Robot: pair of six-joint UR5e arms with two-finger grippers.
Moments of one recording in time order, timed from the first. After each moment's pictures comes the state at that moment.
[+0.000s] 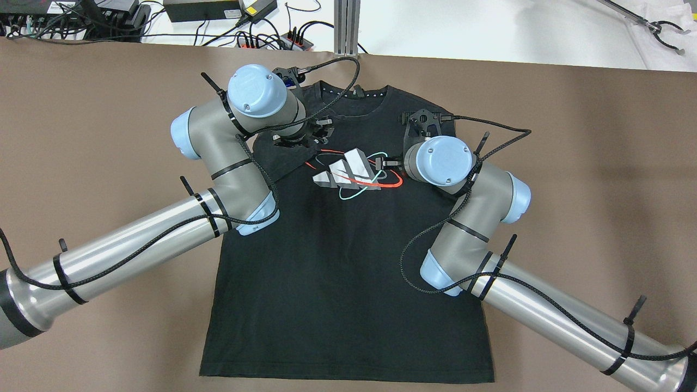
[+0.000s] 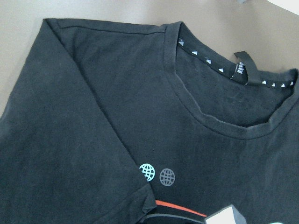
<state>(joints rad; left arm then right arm) -0.73 -2.46 -1.16 -2.16 -1.81 -1.41 0.68 -0.88 1.34 -1.06 1.59 1.08</state>
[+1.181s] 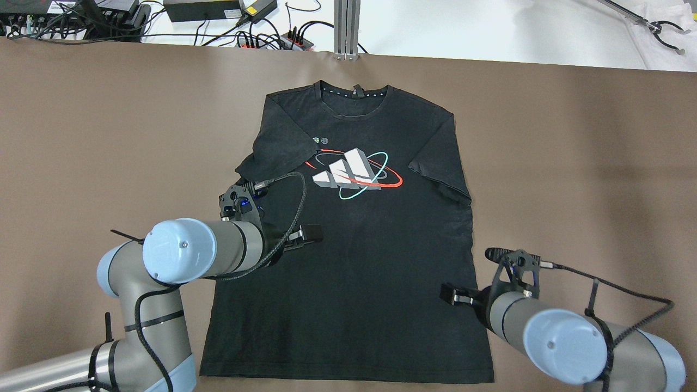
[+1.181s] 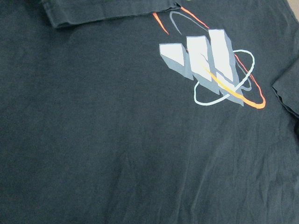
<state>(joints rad) -0.43 -2.05 -1.77 -2.16 -1.60 -1.66 0.30 -1.58 2.10 -1.22 1.39 1.56</state>
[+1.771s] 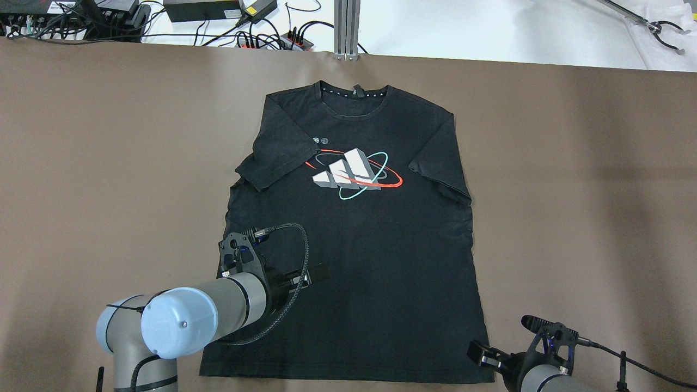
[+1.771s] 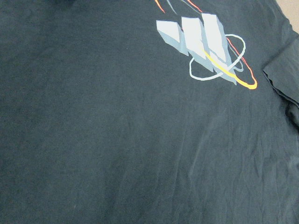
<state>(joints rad) -0.30 -2.02 -1.82 -2.15 -1.42 -1.69 0.10 -1.74 2.12 -1.10 1.27 1.81</state>
